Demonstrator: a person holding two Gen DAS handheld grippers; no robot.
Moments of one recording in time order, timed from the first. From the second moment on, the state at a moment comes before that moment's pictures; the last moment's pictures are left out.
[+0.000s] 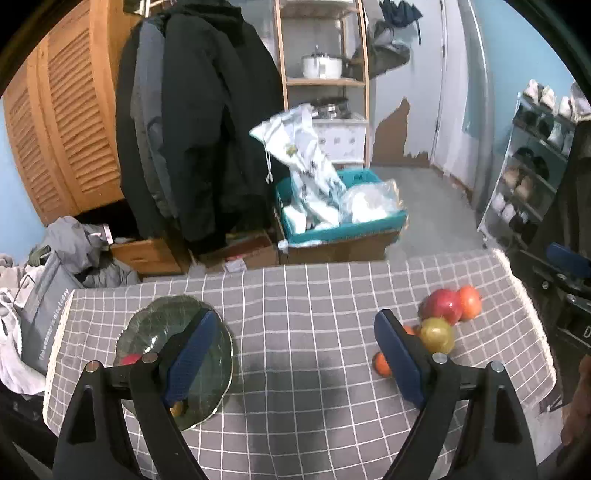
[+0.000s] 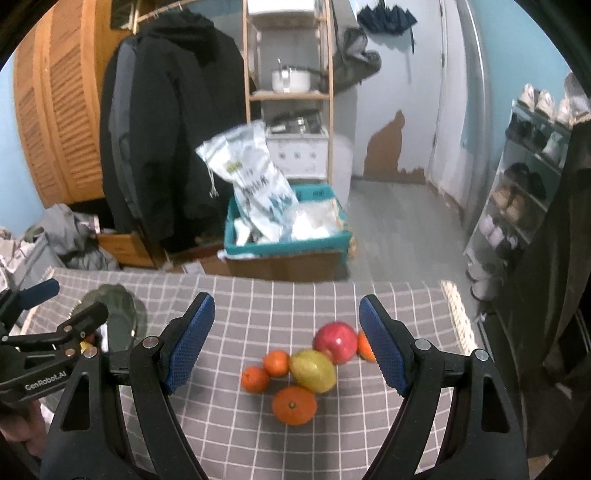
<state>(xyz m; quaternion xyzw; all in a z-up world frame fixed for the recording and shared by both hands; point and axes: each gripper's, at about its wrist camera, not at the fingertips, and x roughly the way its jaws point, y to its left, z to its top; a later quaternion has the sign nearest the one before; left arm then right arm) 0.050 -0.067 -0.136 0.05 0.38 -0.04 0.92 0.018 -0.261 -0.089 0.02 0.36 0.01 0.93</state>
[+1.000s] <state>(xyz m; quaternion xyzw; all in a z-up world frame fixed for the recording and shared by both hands) 0.087 -0.085 -0.256 0.06 0.51 -0.04 0.86 0.047 -0.270 -0.258 0.03 0.57 -0.01 0.82</state>
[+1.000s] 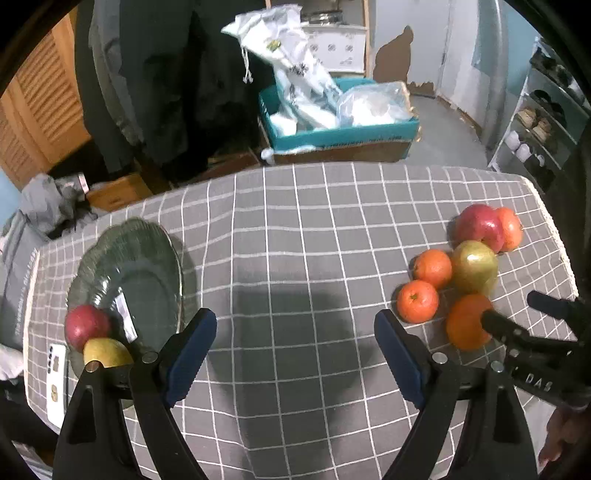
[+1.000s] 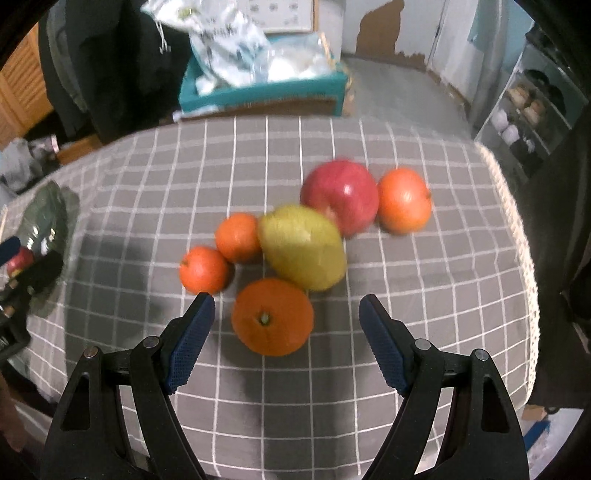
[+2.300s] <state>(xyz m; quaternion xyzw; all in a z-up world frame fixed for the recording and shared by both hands) 0.107 -0.145 -0.308 0.09 0.55 -0.10 0.83 0.045 -0.301 -0.305 0.06 0.59 -0.02 0.80</state>
